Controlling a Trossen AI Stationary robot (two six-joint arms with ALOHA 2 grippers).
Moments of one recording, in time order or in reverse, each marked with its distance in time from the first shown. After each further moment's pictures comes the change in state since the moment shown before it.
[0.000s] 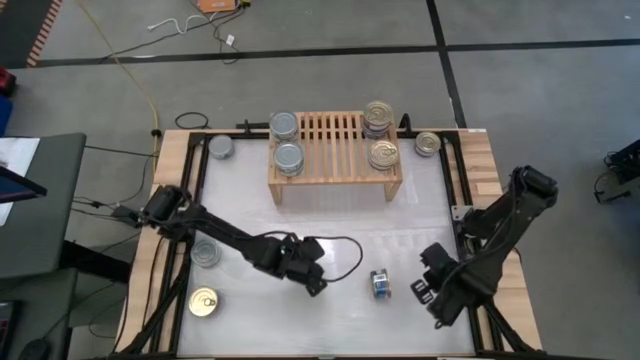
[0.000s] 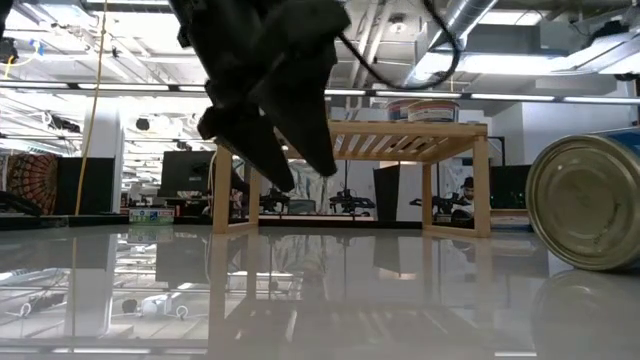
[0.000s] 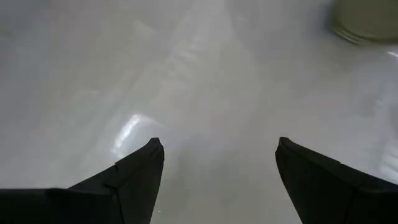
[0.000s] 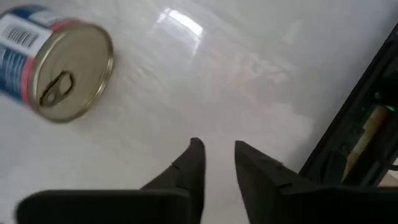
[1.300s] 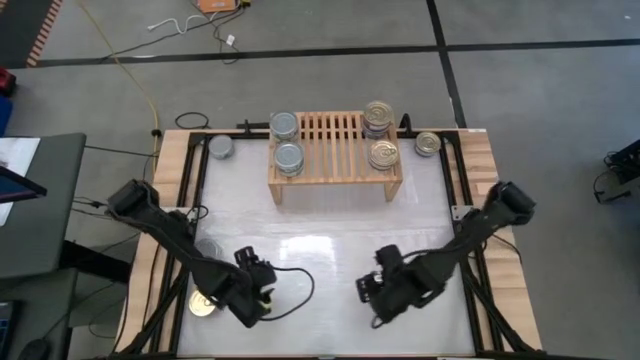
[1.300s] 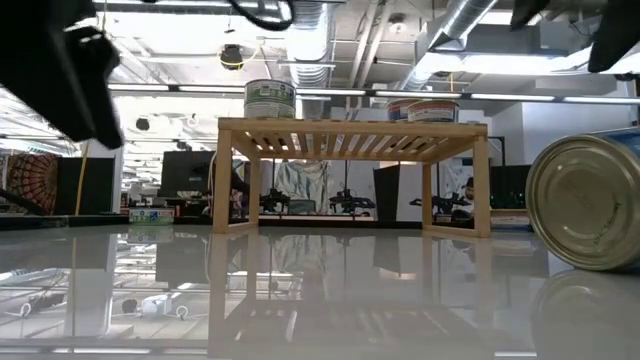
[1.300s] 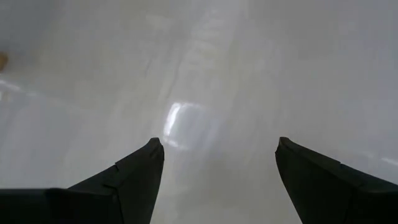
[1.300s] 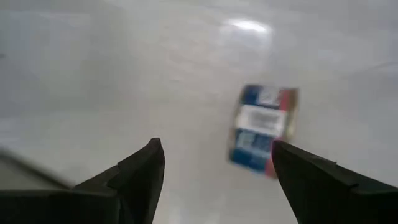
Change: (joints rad) left arm -0.333 -0.235 -0.175 -0.334 -0.107 -0.099; right arm -0.251 0.240 0.321 0.244 0.110 -0.014
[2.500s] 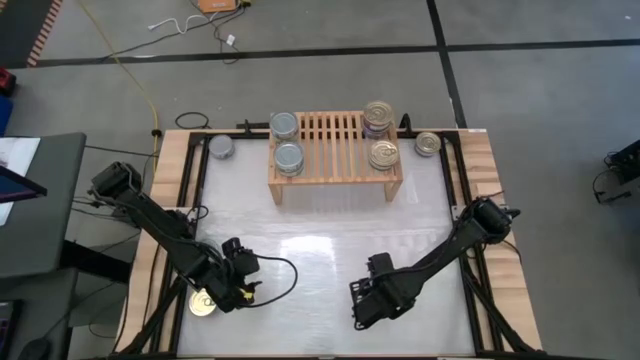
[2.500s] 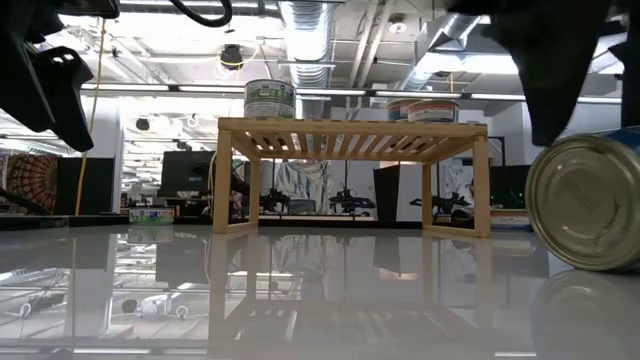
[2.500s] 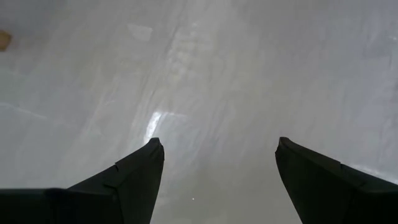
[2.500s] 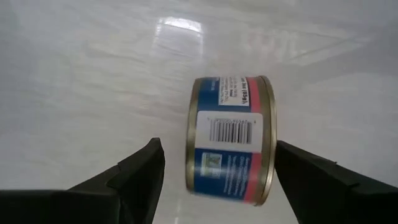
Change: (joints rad) left arm -0.030 -0.256 -0.258 0.130 0.002 -0.011; right arm -0.030 0.236 0.102 -0.148 -0.119 0.102
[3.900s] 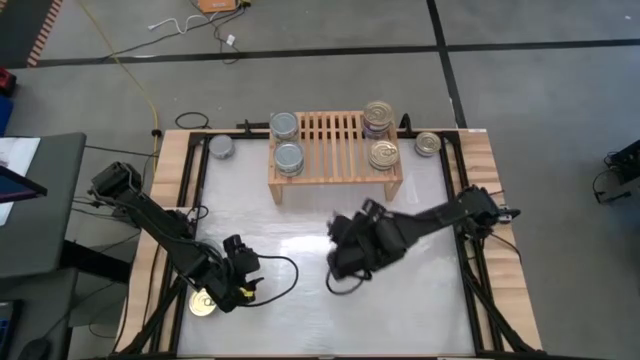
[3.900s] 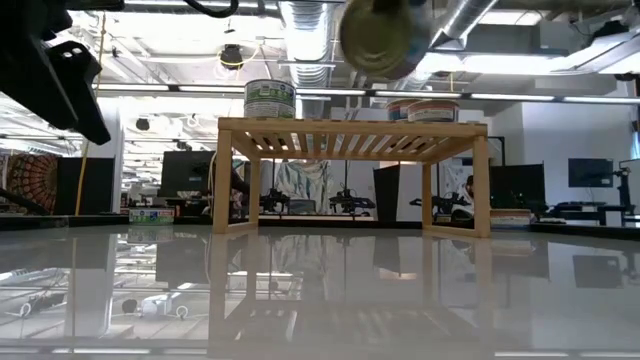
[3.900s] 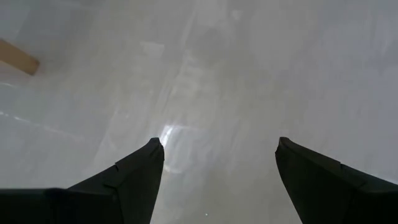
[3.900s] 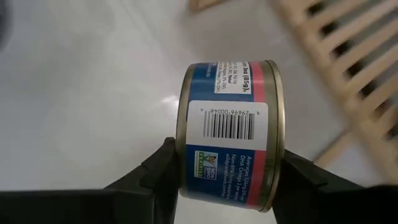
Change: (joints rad) left arm 0.001 0.000 0.001 0.000 -0.076 0.037; right arm -0.227 0.000 0.485 -0.220 0.402 -1.188
